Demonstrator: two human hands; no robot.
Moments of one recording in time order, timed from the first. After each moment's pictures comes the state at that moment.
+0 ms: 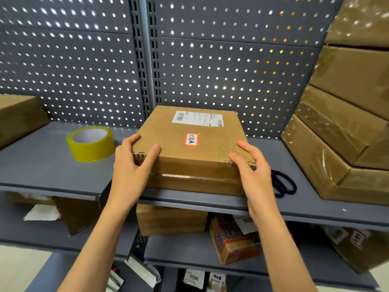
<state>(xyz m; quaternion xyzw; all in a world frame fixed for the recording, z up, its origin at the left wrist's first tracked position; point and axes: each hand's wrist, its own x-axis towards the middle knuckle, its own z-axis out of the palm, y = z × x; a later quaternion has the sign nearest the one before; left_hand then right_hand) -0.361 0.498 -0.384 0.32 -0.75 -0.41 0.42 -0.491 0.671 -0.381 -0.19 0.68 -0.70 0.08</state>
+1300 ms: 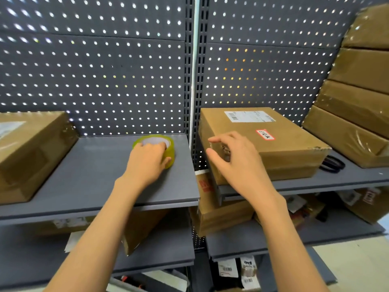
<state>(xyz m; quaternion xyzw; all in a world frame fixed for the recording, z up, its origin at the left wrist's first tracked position) -0.306 0.299 -0.383 0.15 -0.97 0.01 0.18 -0.343 0.507 -0.339 -0.34 0.88 -0.32 -0.12</state>
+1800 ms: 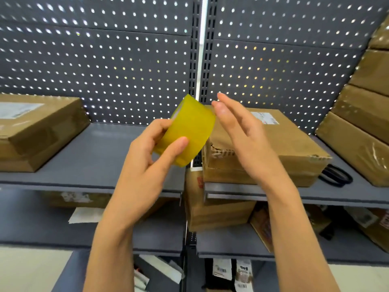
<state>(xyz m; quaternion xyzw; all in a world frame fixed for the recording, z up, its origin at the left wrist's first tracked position) -0.234 0.422 -0.328 0.00 -0.78 -0.49 0.40 -0.356 0.543 -0.303 -0.41 0.67 -0.62 0.07</state>
